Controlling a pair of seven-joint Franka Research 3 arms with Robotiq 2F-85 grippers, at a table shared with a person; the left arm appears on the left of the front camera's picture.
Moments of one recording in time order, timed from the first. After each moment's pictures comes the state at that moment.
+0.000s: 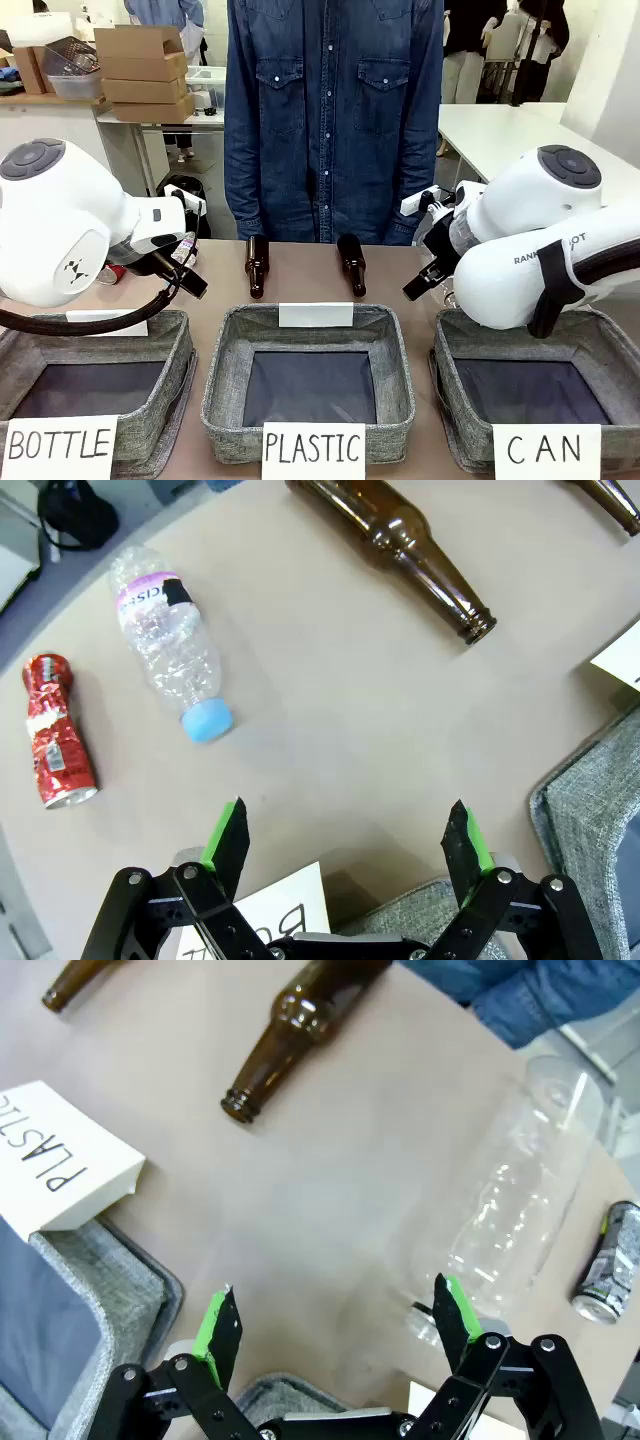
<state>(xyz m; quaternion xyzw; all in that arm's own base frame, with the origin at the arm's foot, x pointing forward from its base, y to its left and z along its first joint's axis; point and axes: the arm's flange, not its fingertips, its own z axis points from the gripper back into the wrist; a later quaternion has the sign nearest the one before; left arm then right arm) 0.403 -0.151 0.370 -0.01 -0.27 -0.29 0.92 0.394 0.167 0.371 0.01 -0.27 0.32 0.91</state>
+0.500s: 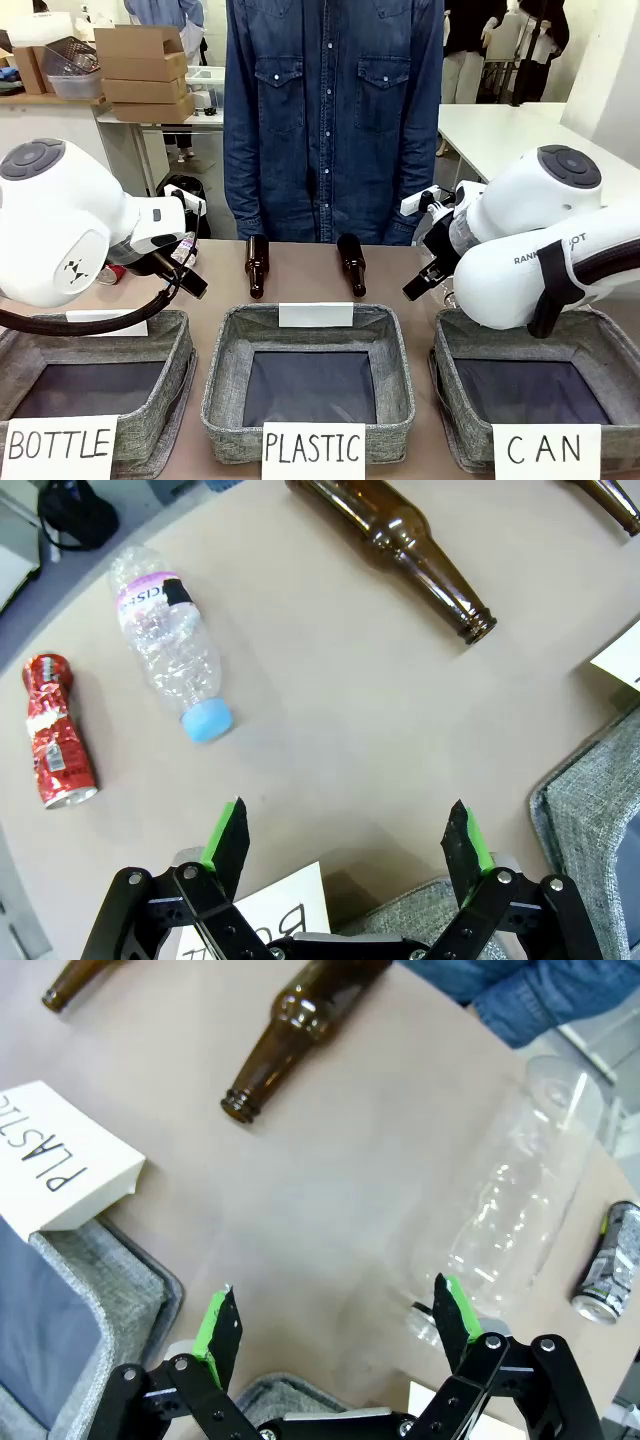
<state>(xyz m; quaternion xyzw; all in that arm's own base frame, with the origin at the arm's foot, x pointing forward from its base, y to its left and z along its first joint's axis) 0.404 -0.151 0.370 -0.01 -0.27 -0.29 0.92 0.394 0.167 0.371 0.01 -0.27 0.32 0.91</state>
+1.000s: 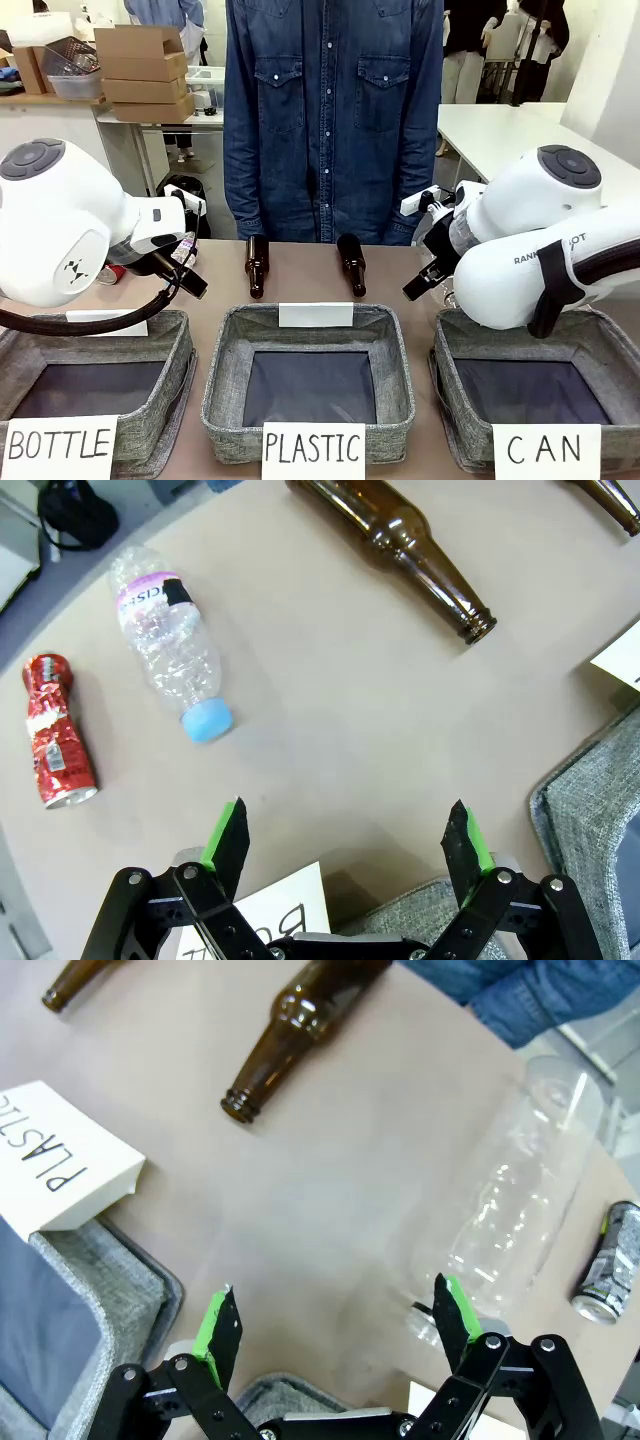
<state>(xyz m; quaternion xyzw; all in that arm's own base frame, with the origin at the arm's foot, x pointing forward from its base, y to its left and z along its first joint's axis) 0.404 -0.151 0.370 -0.01 -0.27 -0.29 0.92 0.394 0.167 0.371 0.01 -0.27 0.32 0.91</state>
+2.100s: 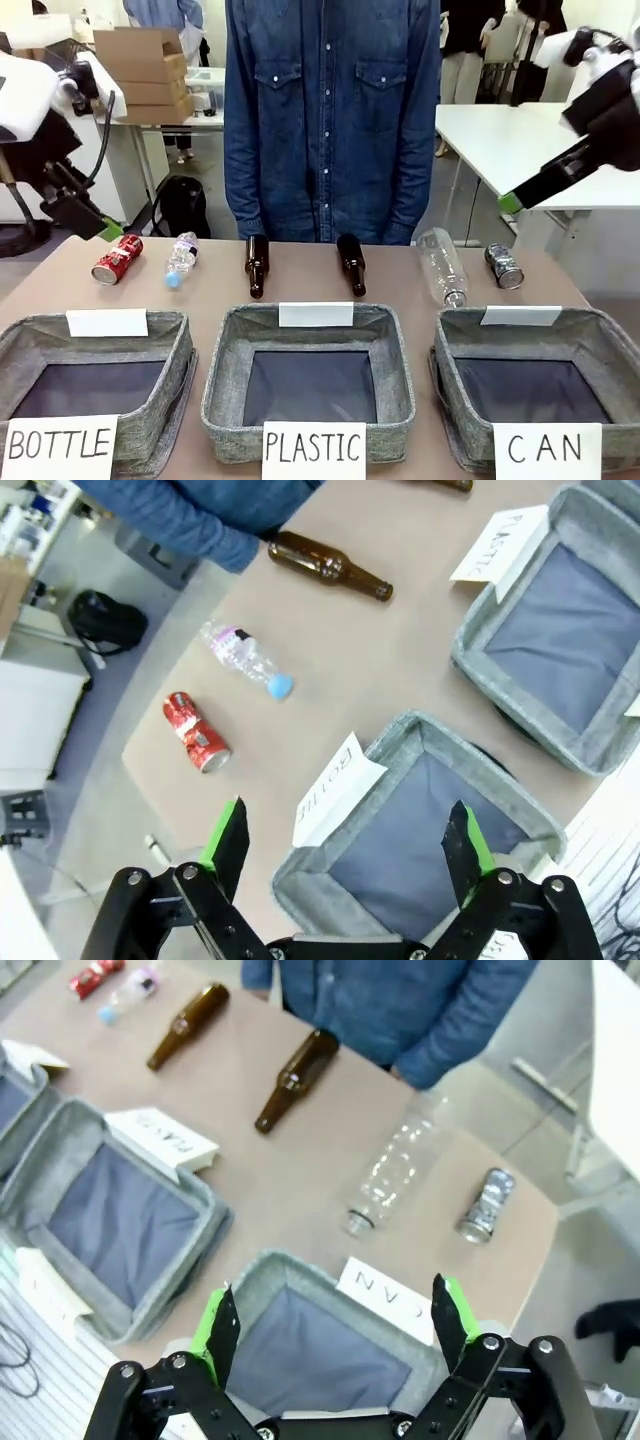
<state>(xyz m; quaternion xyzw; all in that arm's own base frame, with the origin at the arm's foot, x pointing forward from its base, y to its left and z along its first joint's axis) 0.268 -0.119 0.580 0.05 -0.29 -0.46 0.83 0.270 0.091 0.589 0.03 -0.34 0.30 0.89</state>
